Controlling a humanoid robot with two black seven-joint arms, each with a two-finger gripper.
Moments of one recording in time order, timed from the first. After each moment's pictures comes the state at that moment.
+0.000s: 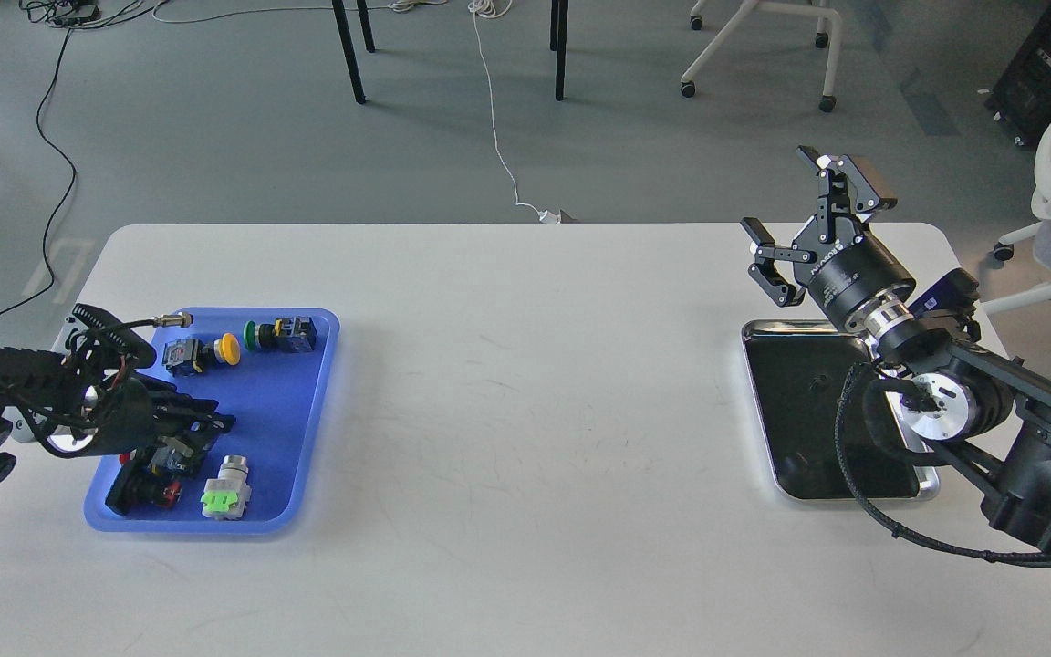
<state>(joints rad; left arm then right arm) -0.65 0.78 -0.42 -0.97 2.18 -0.33 -0.49 0.69 -0.47 0.47 0.94 -0.06 0.26 0.49</state>
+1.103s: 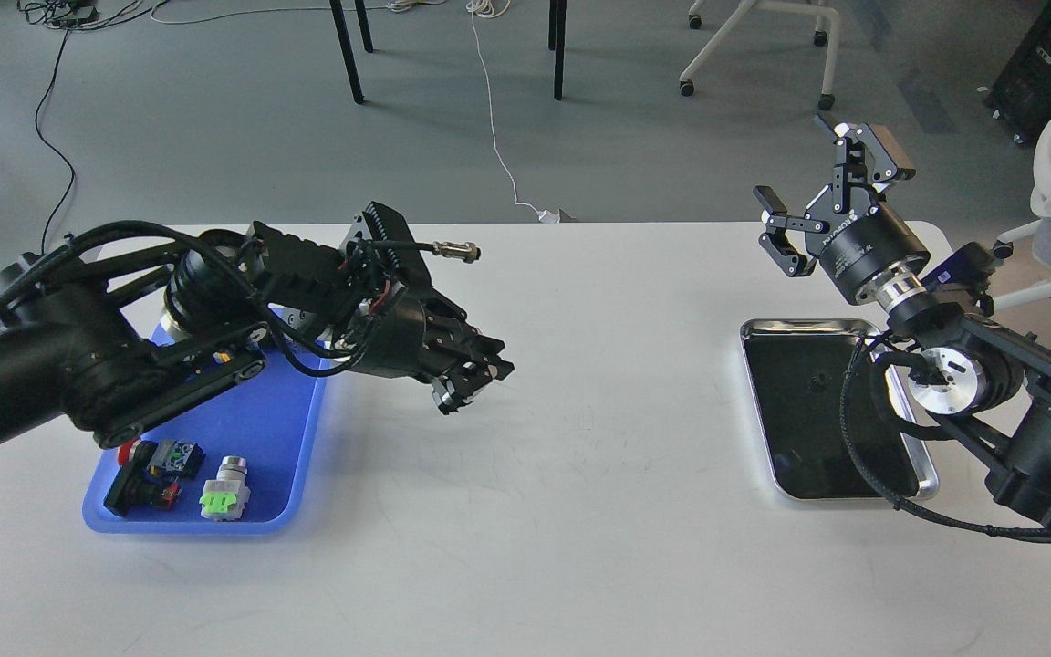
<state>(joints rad) -1.03 0.36 -0.30 -1.26 2.18 -0.49 -0.49 0.78 -0.47 0.49 0.93 -0.06 0.25 0.49</state>
